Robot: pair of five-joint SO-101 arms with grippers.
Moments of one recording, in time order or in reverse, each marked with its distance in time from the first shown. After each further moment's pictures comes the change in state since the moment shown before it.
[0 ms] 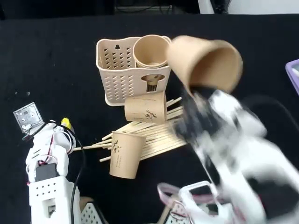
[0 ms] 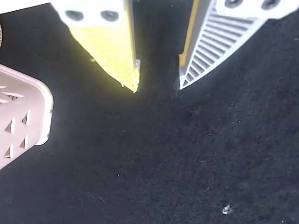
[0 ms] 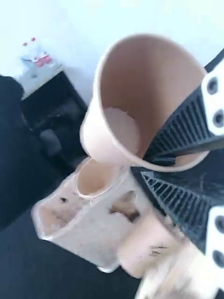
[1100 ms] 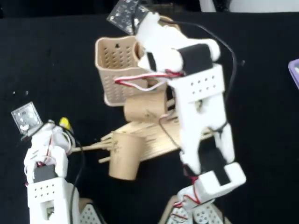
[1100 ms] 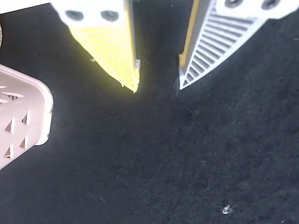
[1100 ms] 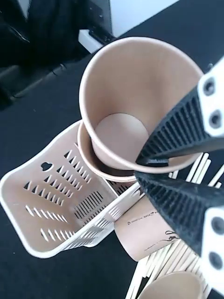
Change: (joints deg) left arm 0.0 0.0 0.0 0.0 0.0; right arm -4.7 56.0 -31.6 1.8 -4.8
